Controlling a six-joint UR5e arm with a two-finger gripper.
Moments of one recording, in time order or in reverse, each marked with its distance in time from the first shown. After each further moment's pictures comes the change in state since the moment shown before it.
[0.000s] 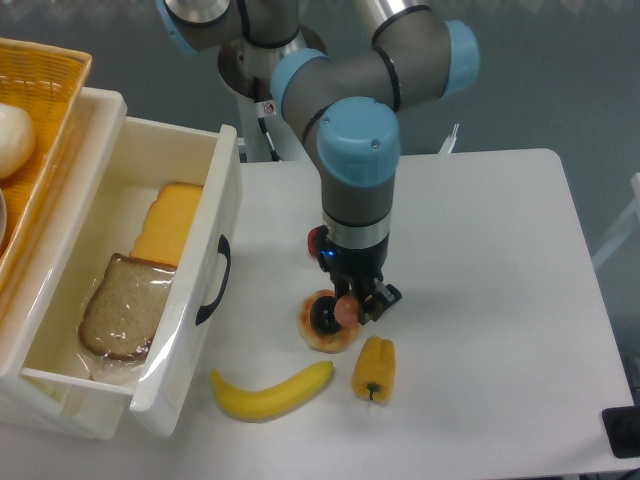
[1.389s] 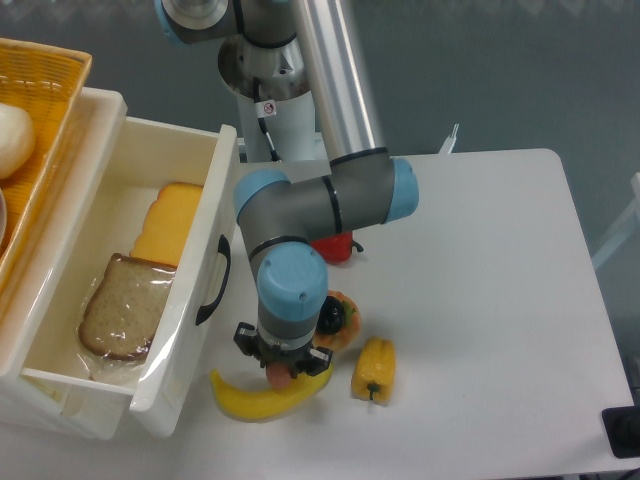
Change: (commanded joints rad) arm -0.077 -0.209 0.040 0.072 -0.071 -0.582
